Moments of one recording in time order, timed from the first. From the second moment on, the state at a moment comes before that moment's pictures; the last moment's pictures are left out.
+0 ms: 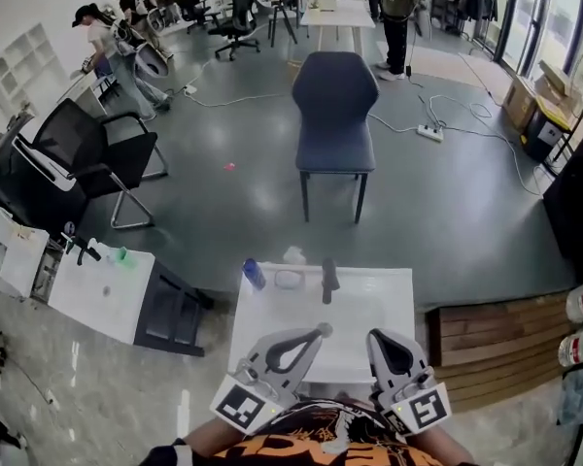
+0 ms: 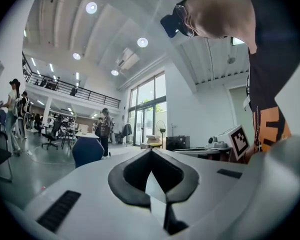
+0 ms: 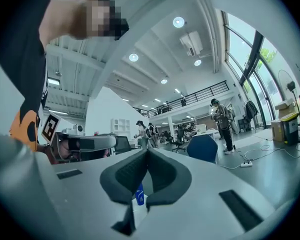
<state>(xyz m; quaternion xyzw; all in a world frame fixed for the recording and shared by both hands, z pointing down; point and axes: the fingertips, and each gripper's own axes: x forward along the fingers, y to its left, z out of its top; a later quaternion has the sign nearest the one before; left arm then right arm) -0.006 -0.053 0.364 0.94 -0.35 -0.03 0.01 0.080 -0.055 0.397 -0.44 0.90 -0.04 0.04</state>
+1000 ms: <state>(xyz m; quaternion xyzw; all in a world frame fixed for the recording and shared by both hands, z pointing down) 0.060 0.043 0.363 0.93 -0.36 -0.04 -0.02 0.124 0.032 0.394 -0.39 0.92 -0.01 0.05</state>
